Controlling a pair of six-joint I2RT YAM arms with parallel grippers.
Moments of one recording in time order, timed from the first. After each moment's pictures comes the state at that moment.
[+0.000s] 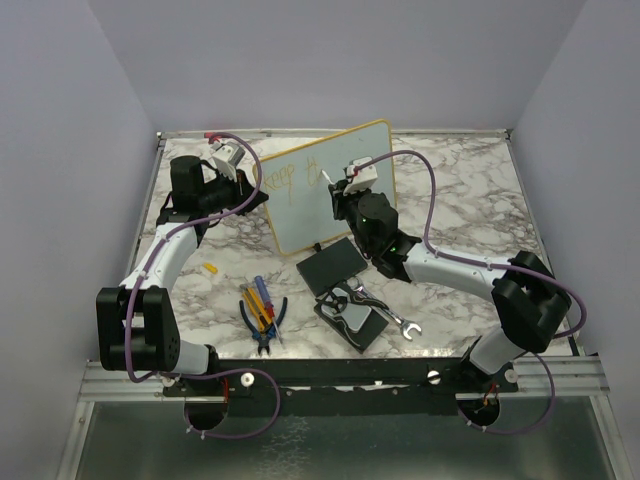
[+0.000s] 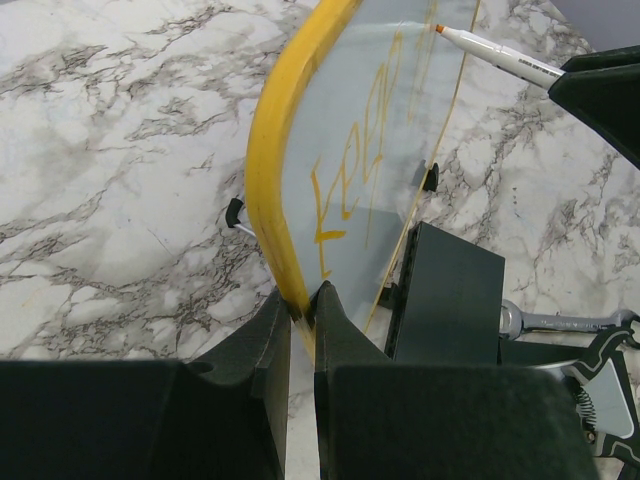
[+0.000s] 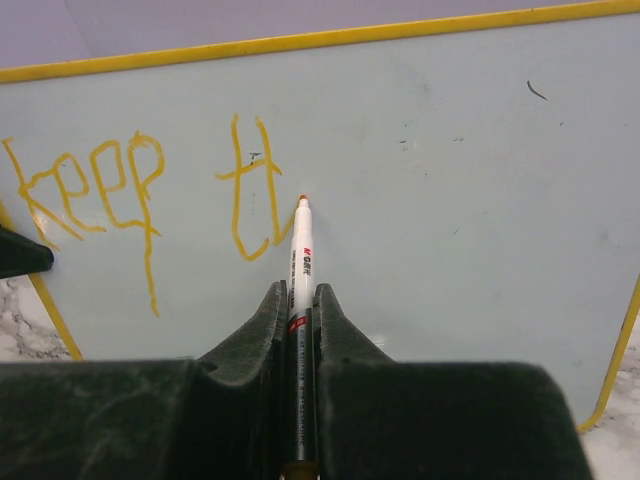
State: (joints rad) left arm -0.02 1.40 0.96 0.01 0.79 -0.01; right arm 0.84 1.59 0.98 0.60 0.49 0.06
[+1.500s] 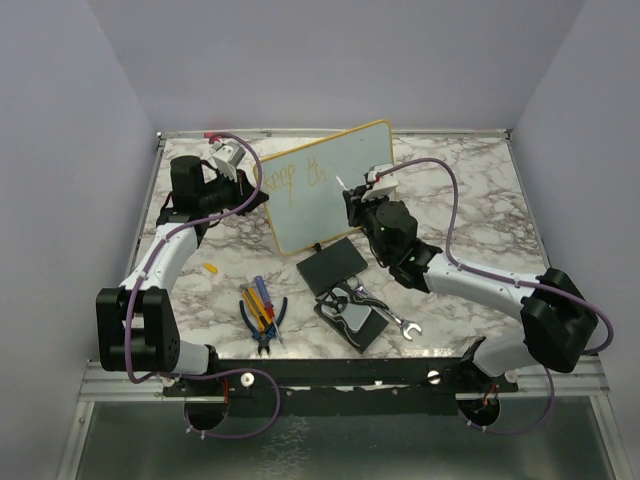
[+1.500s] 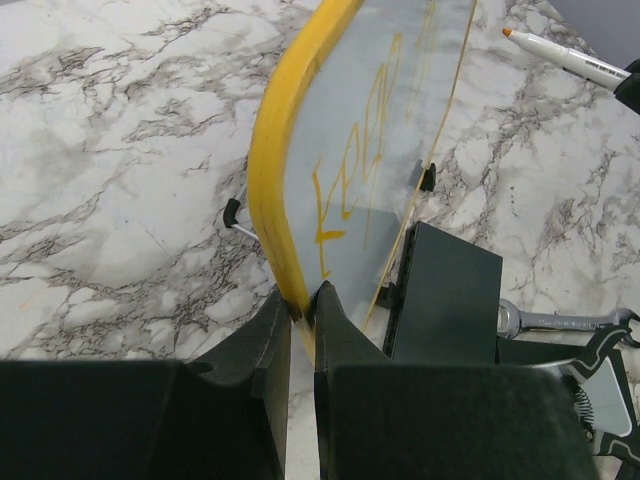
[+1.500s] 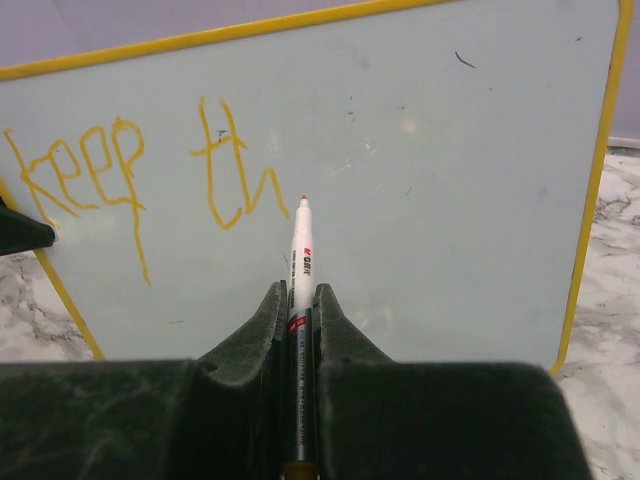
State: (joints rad) left arm -0.02 1.39 0.96 0.01 0.79 -0.01; right arm 0.84 1.43 0.86 0.54 0.50 0.12
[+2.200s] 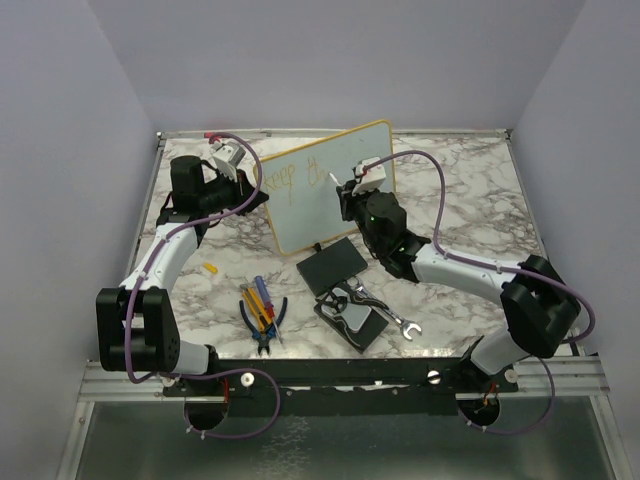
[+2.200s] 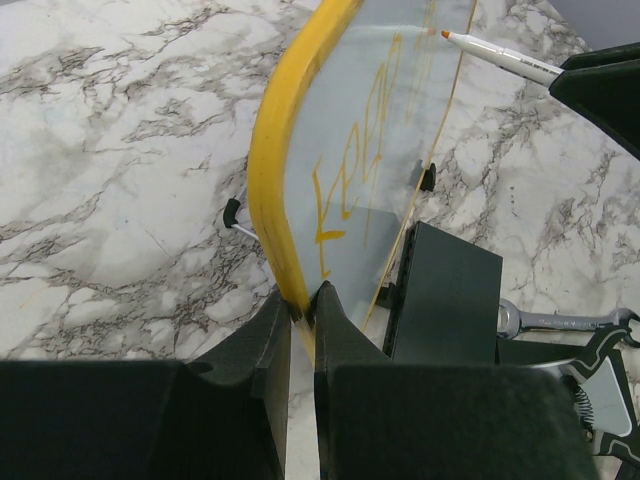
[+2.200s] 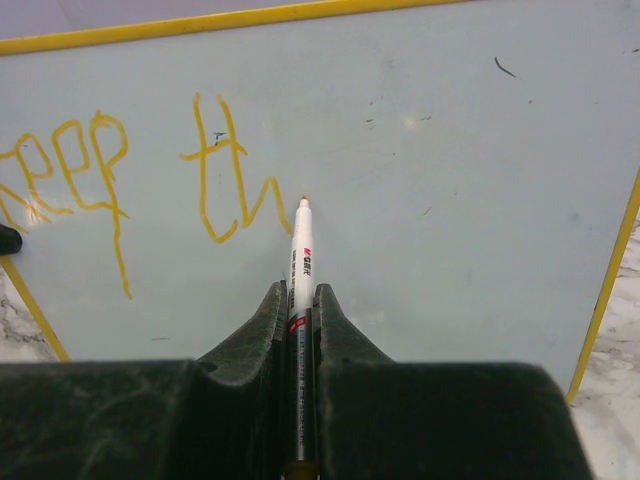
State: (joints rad) left arm -0.02 1.39 0.96 0.01 0.79 -0.01; right arm 0.81 1.53 0.93 0.56 0.45 0.08
